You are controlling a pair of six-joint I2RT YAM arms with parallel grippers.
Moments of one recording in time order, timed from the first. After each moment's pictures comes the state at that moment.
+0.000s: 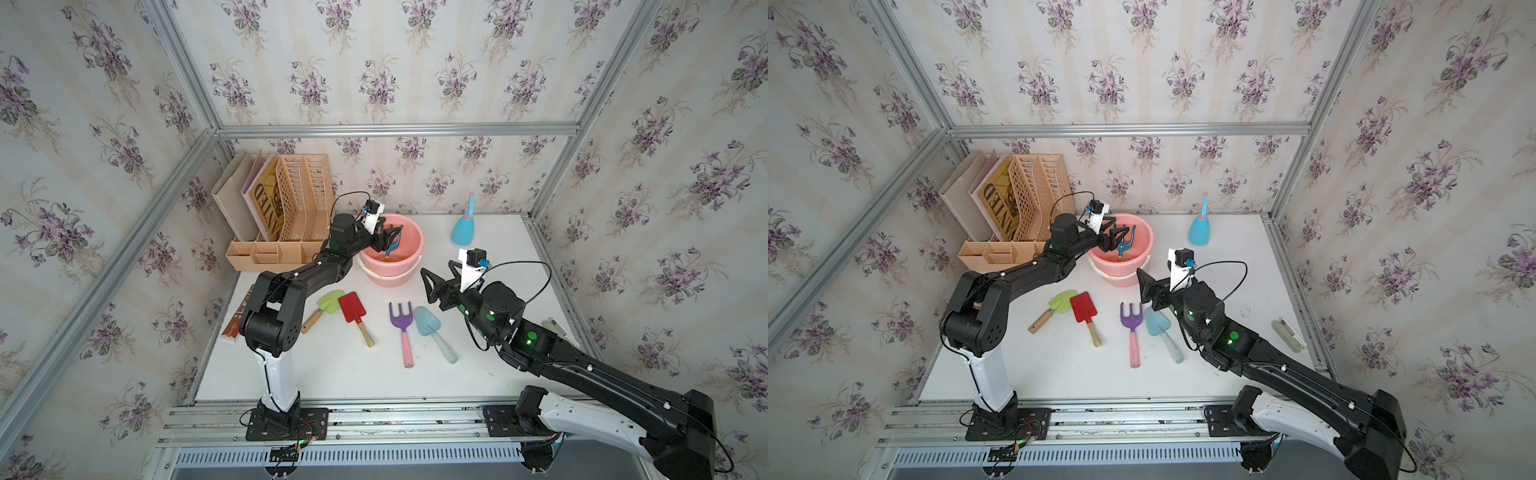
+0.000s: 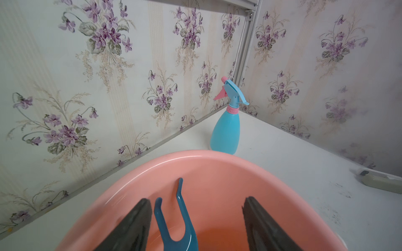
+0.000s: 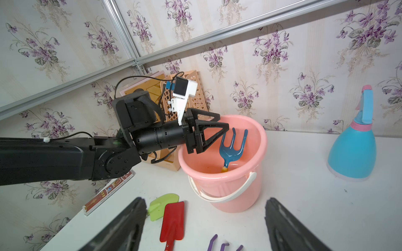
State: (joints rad) left arm -0.33 1.90 1.25 0.52 0.50 -0.02; right arm 0.92 0.95 0.74 0.11 0.37 0.33
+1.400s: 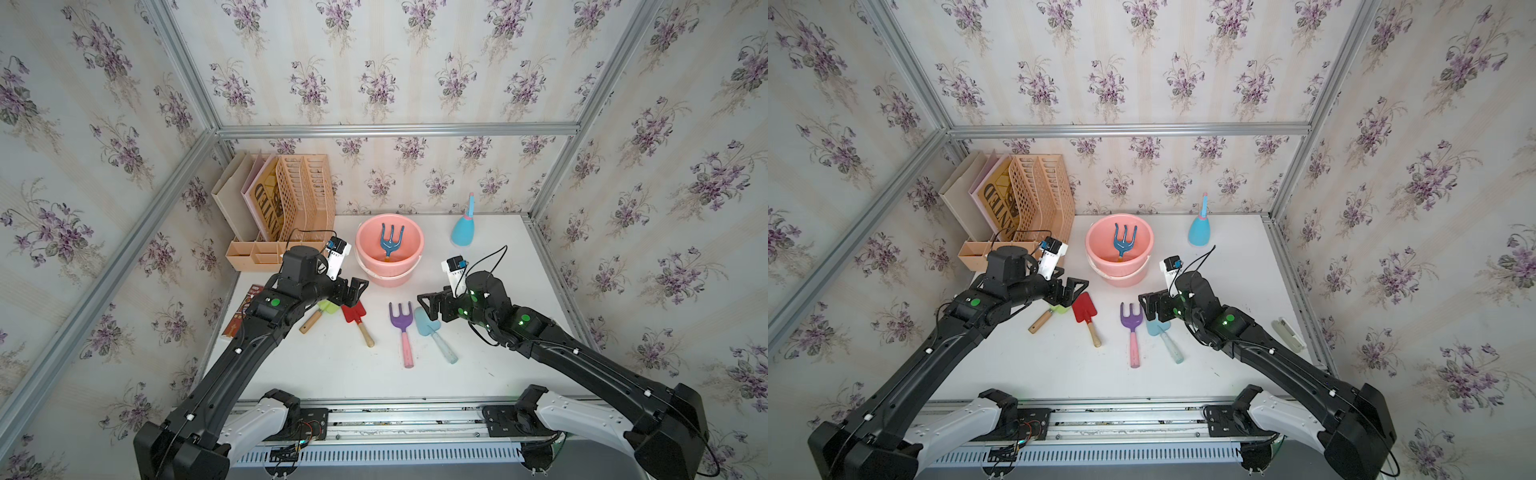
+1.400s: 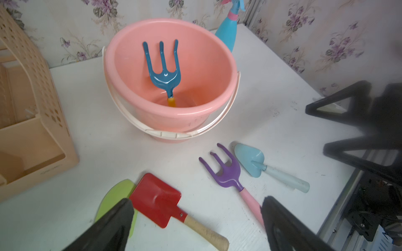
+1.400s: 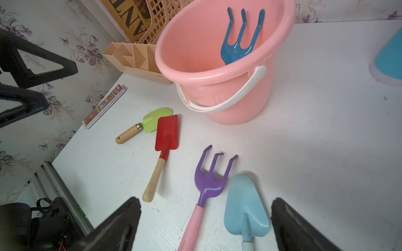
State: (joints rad) left arm -0.33 1.08 1.03 -0.63 0.28 -0.01; right arm 0.74 1.05 0.78 -0.29 -0.04 0.39
